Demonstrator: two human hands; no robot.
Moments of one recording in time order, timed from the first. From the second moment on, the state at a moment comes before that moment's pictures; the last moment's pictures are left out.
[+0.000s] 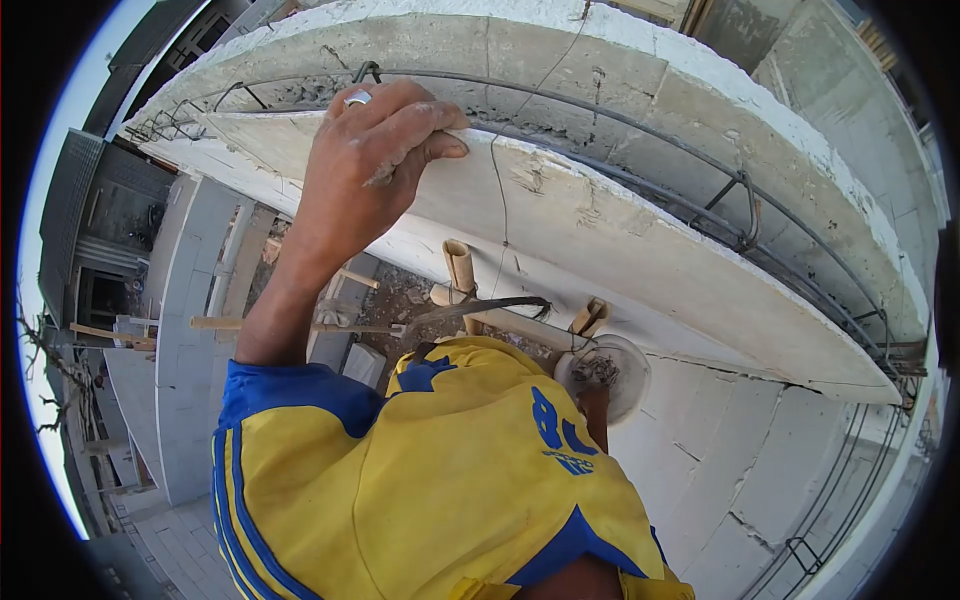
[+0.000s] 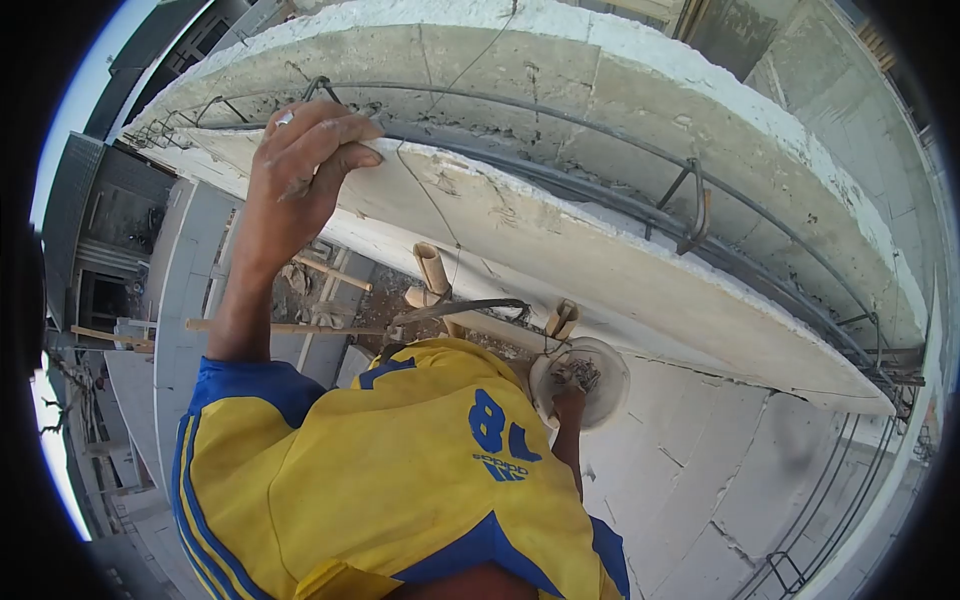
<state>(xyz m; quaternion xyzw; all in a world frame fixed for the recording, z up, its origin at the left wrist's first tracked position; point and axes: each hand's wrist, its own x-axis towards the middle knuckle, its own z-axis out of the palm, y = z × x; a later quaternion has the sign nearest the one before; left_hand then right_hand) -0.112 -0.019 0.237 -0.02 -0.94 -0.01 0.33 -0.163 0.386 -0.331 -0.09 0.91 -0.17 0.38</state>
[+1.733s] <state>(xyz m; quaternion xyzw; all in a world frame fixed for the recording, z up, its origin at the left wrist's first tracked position) -0.189 -0.059 0.252 0.08 -0.98 -0.18 0.02 -0.212 0.623 0.100 0.17 0.90 0.02 -0.39</state>
